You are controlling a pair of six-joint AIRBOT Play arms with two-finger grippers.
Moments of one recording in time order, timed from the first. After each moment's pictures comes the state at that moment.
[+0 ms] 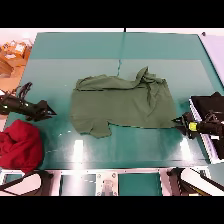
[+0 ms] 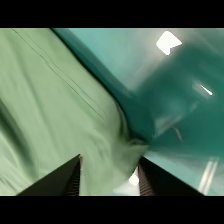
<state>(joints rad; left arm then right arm) 0.35 -1.28 0.89 0.96 -1.33 -1.26 -0.69 -1.17 0.49 -0.85 0.96 1.51</state>
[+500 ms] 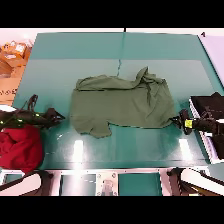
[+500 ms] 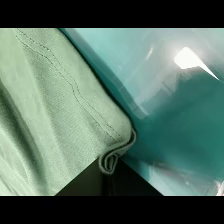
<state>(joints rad) 0.34 -1.27 0.61 0.70 -1.06 -1.16 -0.65 -1.26 0.49 -0.75 0.87 1.37</state>
